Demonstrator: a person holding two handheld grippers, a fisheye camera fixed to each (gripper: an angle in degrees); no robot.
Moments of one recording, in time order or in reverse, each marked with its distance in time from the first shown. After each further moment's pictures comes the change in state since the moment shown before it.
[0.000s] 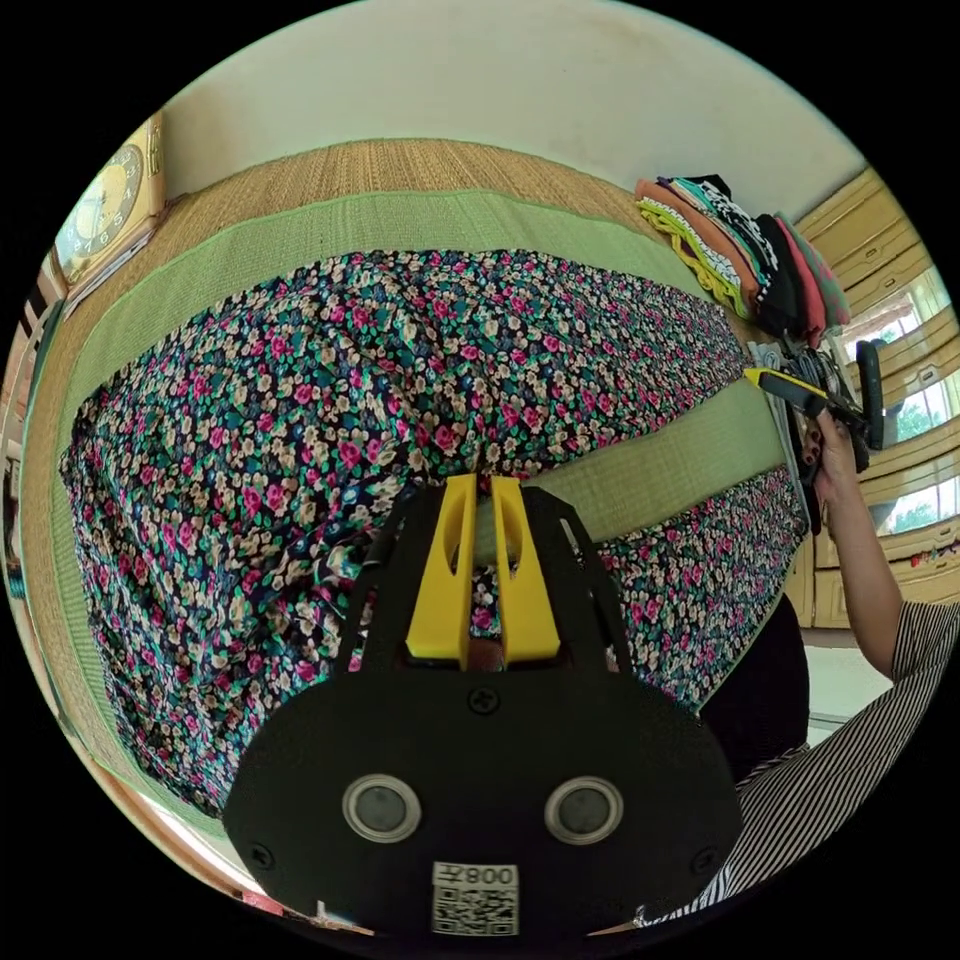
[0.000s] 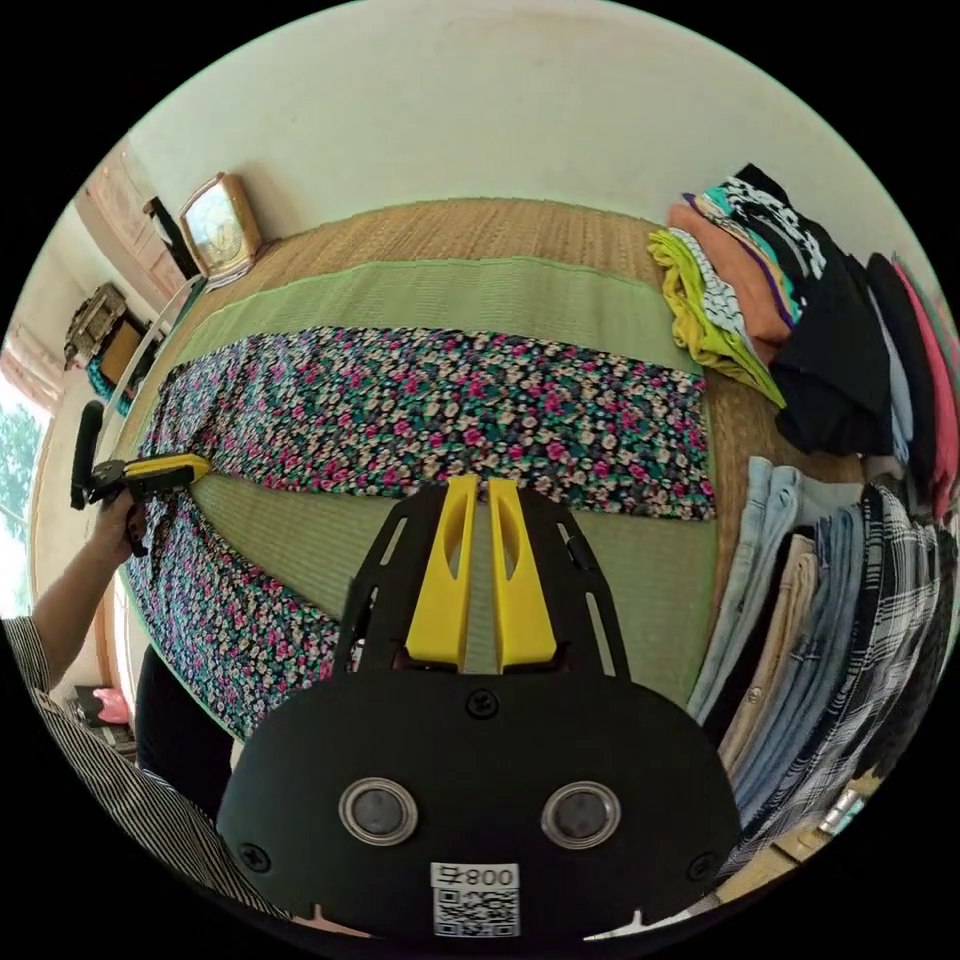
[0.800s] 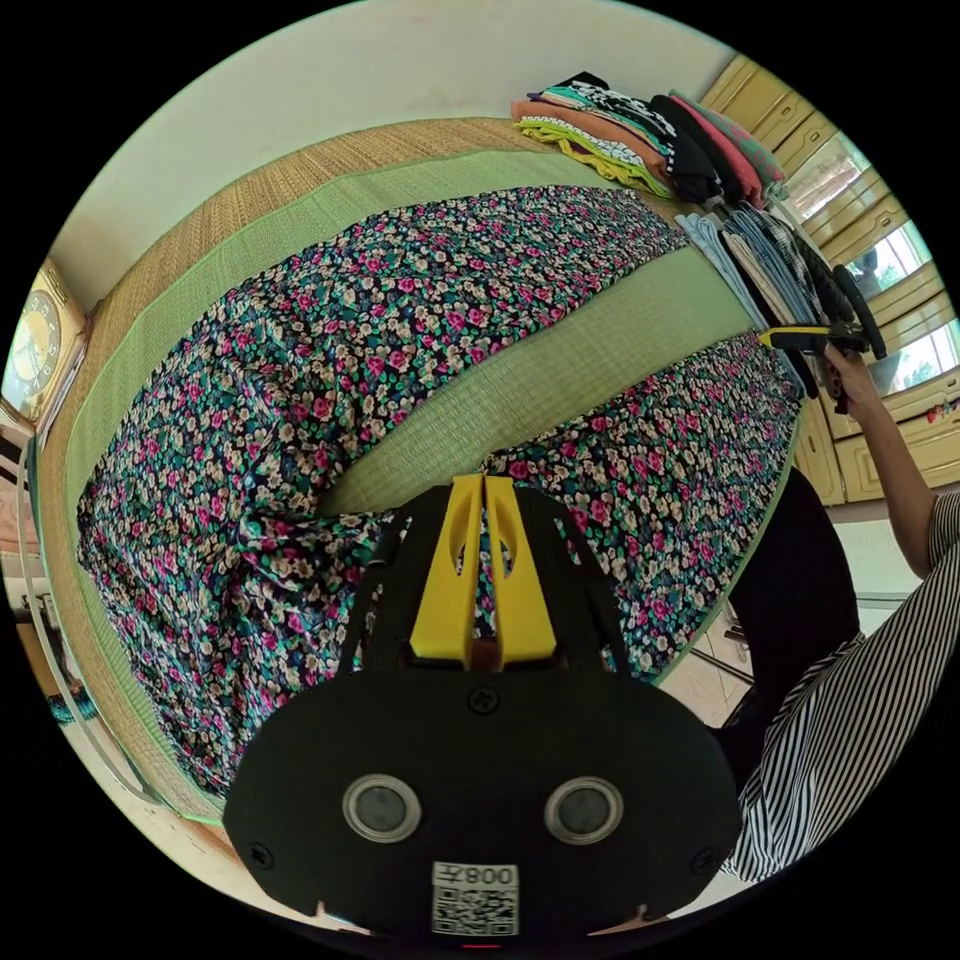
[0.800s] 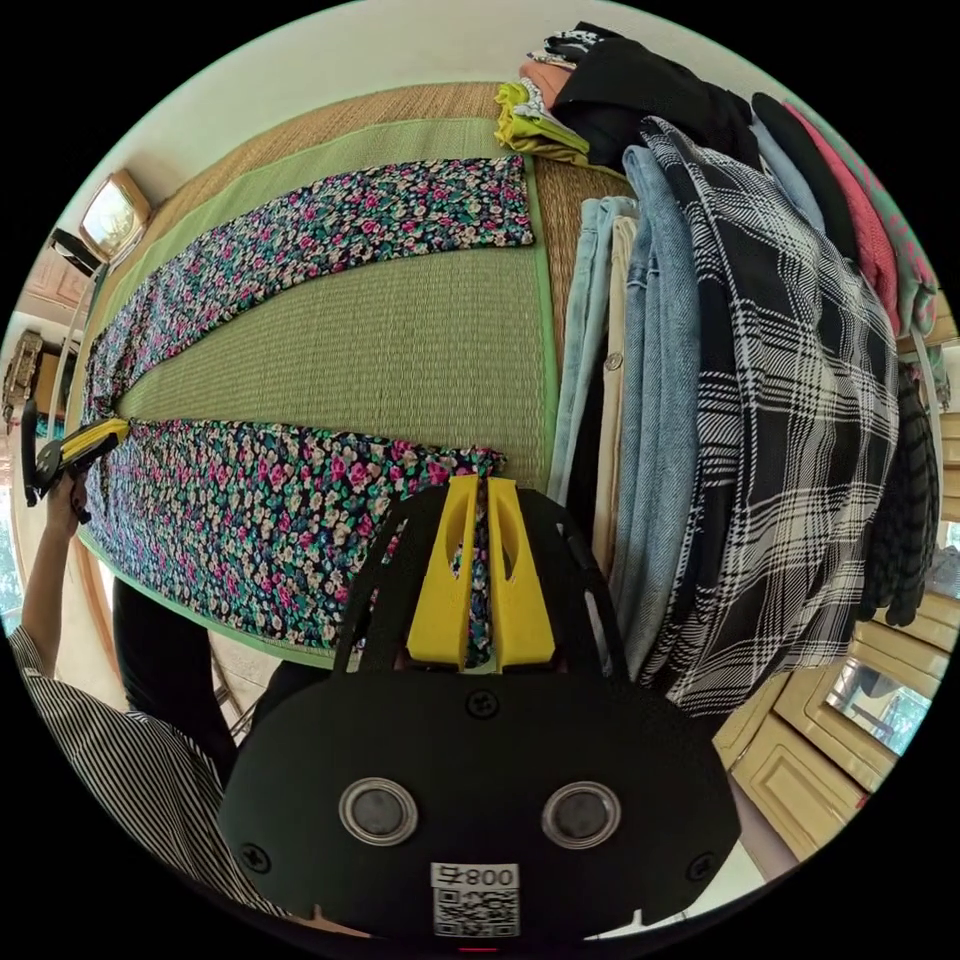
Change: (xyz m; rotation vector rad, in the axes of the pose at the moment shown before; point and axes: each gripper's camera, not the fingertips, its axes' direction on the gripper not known) left arm 0.044 0.023 -0.013 -0.101 -0.063 0.298; right arm 0.083 0.100 -0.018 -0.289 0.080 0.109
